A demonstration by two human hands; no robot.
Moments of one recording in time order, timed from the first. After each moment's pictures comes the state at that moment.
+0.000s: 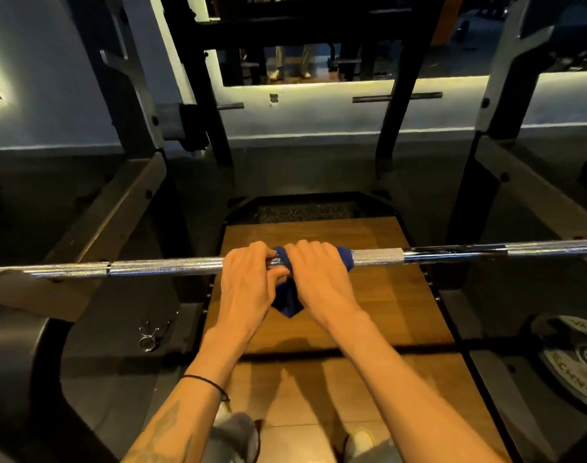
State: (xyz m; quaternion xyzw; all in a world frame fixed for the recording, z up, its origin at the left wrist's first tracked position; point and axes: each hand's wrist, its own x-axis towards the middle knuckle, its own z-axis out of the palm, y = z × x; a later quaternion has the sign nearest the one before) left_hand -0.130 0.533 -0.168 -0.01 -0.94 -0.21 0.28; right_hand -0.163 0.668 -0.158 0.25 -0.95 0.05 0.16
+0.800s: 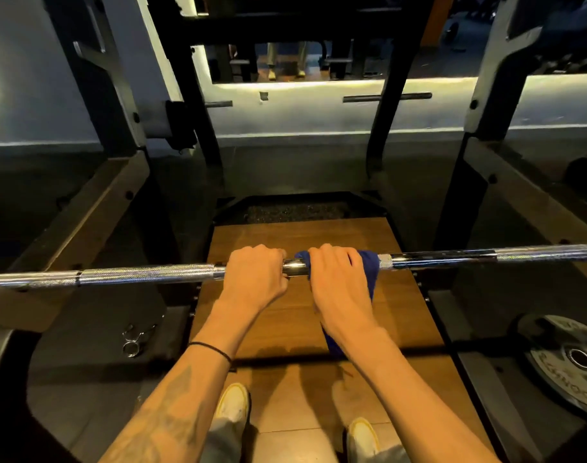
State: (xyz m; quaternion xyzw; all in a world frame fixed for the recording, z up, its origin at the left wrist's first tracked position) left_hand -0.169 0.561 -0.152 -0.06 -0.99 0.06 0.15; right_hand -0.157 0.710 -0.162 0.17 -0.97 0.02 0.17
